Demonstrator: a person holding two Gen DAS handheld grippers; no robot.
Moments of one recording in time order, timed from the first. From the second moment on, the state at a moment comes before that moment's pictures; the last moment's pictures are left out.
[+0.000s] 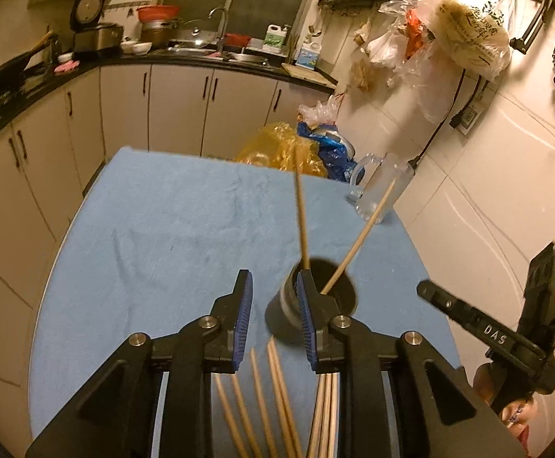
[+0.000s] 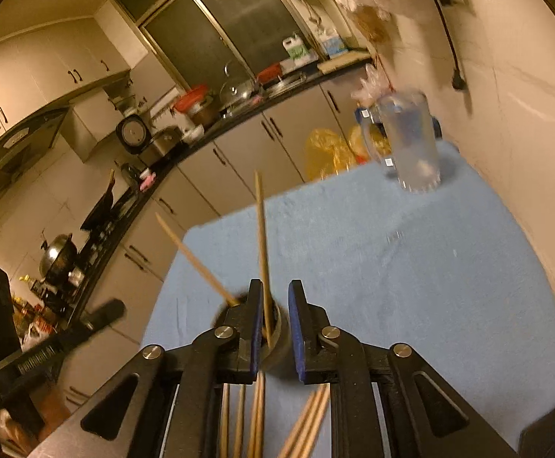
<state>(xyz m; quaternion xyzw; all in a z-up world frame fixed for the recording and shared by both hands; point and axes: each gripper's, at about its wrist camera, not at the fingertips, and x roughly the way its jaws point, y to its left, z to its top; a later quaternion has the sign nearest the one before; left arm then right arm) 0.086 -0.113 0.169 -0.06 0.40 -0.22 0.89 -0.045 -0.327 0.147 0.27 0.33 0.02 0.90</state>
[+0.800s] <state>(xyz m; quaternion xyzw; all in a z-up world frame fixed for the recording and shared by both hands) 0.063 -0.090 0.016 -0.08 0.56 -0.17 0.80 -0.103 -0.318 0.032 0.34 0.46 0.01 0.82</state>
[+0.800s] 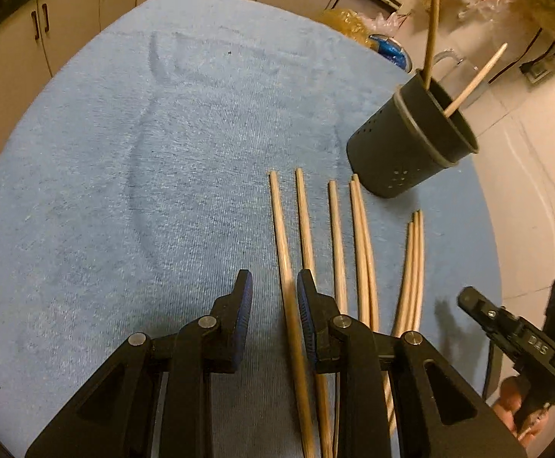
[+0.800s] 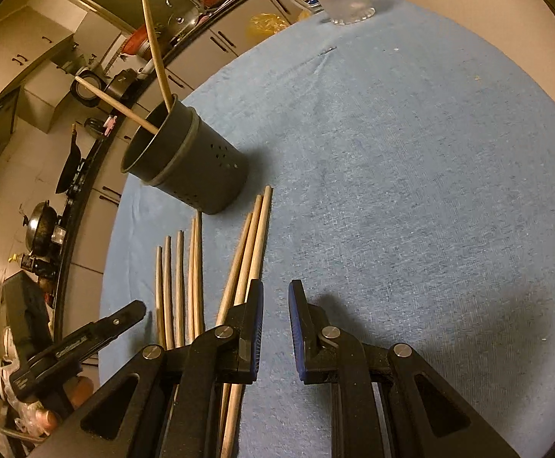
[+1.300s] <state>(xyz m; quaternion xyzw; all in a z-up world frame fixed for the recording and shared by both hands) 0.065 -0.093 0.012 -0.04 0.56 -0.14 0.81 -0.080 -0.312 0.033 0.31 0.48 -0.01 0.82</state>
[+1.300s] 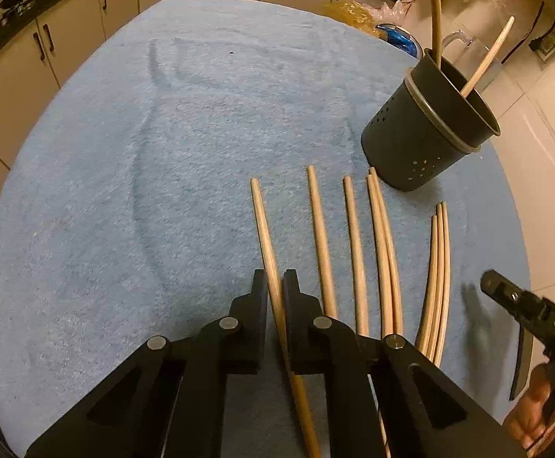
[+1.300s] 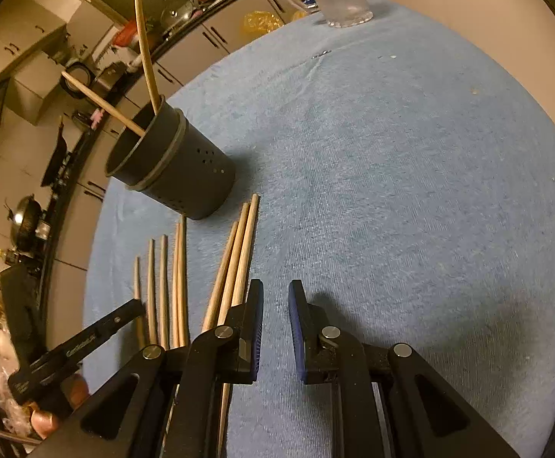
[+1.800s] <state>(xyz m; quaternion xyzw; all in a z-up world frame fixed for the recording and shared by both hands) 0.062 -0.082 0.011 -0.05 0.56 -0.16 0.81 -0.030 -0.275 0.027 0.23 0.53 -0.04 0.81</state>
